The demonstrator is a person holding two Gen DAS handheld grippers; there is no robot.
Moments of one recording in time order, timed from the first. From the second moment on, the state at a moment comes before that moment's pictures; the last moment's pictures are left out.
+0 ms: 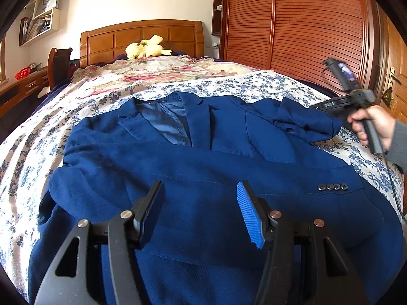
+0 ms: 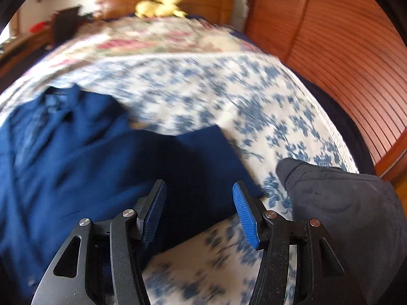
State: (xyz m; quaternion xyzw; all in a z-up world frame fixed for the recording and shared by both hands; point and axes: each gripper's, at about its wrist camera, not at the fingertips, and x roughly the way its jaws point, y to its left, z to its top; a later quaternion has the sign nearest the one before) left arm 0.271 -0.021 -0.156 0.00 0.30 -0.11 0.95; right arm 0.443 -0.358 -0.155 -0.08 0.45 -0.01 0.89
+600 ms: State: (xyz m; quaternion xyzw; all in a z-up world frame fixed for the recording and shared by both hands) left arm 0.271 -0.022 -0.157 0.00 0.30 -0.11 0.95; right arm 0.458 -0.368 -0.197 -0.06 0.52 0.03 0.85
